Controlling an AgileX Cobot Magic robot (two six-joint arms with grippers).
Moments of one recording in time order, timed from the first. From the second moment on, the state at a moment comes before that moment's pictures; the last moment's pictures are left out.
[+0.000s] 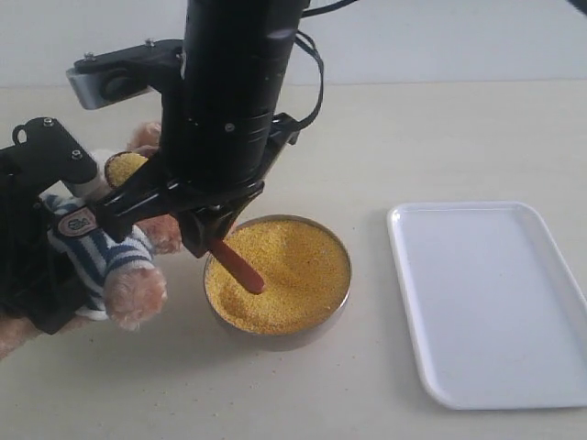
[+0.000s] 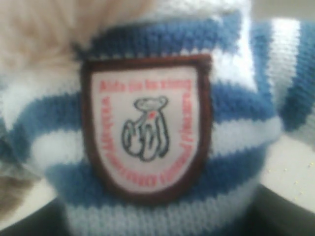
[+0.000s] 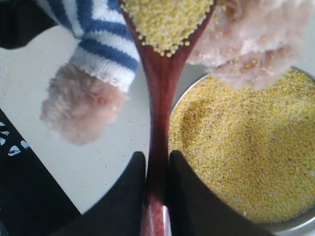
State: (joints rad) left arm -0.36 1.35 -0.71 0.02 0.75 0.39; right arm 0.90 1.90 -1.69 0.22 1.22 -0.08
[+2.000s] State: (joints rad) left arm -0.36 1.35 -0.71 0.02 0.75 0.39; right arm 0.67 2.03 -1.63 0.93 1.22 -0.29
